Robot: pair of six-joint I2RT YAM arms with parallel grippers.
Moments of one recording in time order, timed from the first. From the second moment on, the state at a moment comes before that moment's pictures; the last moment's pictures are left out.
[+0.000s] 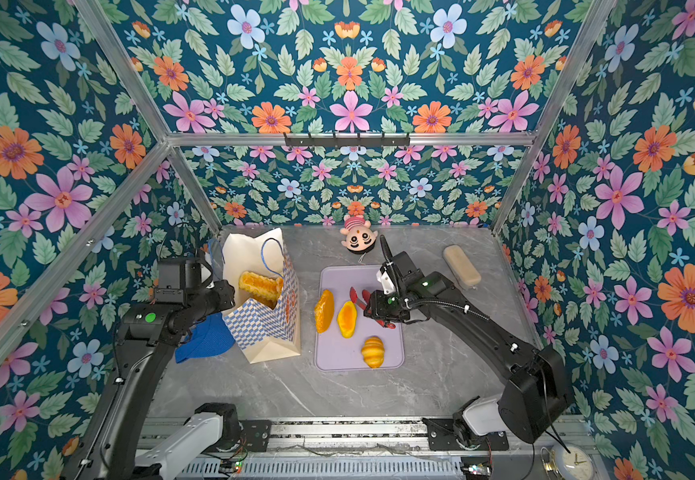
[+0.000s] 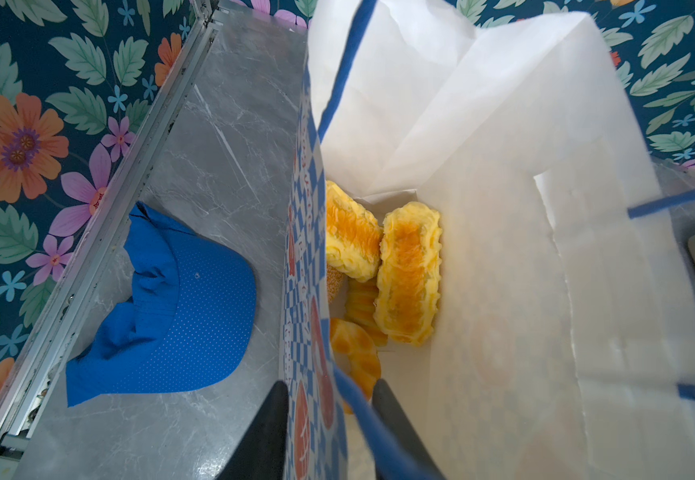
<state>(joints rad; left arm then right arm) -0.11 0.97 1.18 -0.98 -0.06 -0.31 0.58 1.41 1.20 -0.82 -0.38 0.60</state>
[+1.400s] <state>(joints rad) -0.11 0.96 1.16 -0.98 -0.06 -0.31 0.67 1.51 1.17 -0.79 -0.41 0.64</state>
